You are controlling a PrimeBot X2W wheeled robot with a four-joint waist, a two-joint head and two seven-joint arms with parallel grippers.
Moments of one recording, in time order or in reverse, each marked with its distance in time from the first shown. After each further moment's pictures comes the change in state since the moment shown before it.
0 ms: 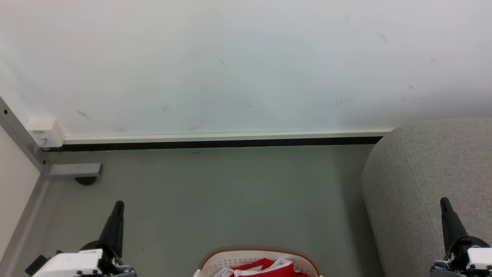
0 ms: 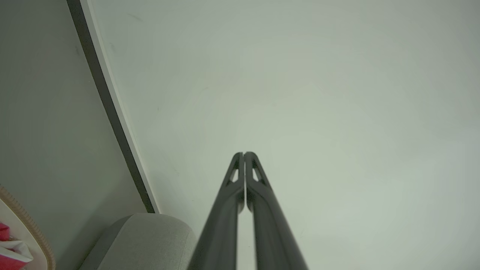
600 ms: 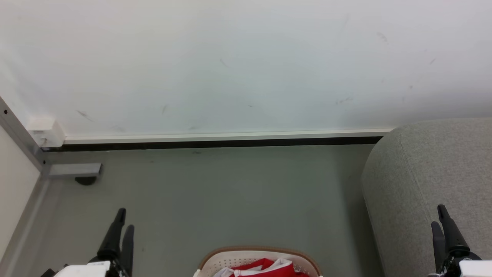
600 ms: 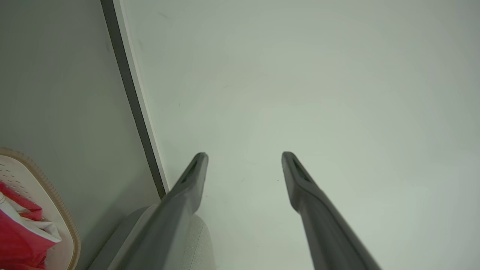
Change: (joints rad) left arm 0.036 -0.009 -0.012 0.037 0.003 0.001 -0.011; right arm 0.036 0.028 0.006 0.032 -0.014 0.000 -0.001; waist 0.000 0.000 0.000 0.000
